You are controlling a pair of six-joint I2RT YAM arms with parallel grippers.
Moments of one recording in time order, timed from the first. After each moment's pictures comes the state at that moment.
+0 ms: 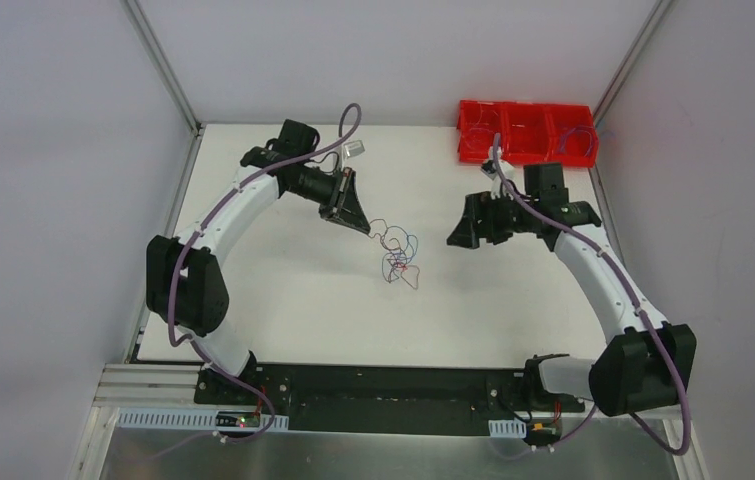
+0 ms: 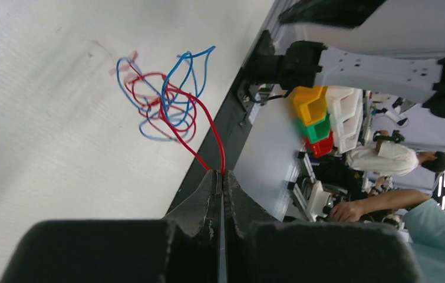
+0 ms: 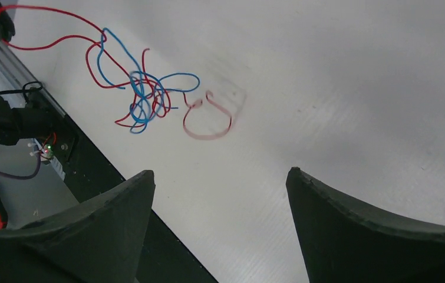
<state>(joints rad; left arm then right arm) -0.35 1.69 1.45 -0.81 1.01 -0.18 0.16 1.29 1.10 -0.74 -0.65 -0.01</state>
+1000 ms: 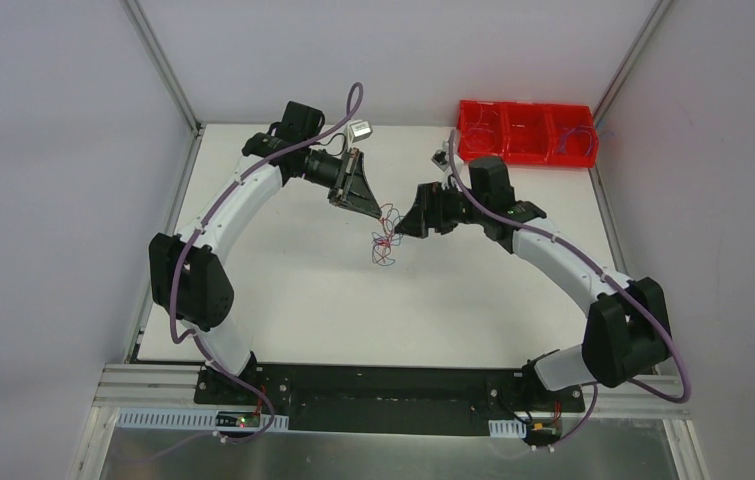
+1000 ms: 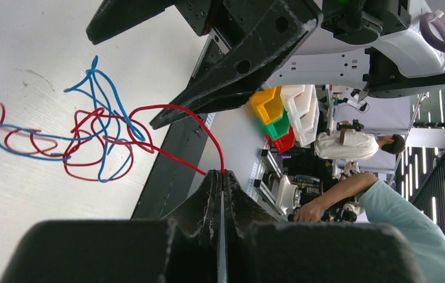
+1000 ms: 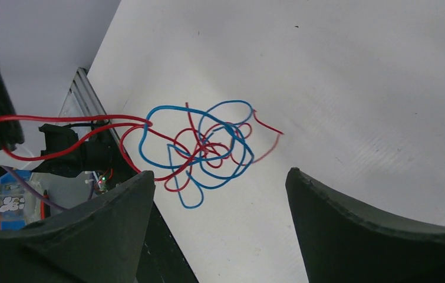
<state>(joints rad) -0.37 1.71 1.62 -0.80 1.16 -0.35 0.47 1.44 1.05 -0.20 -0.62 0.34</state>
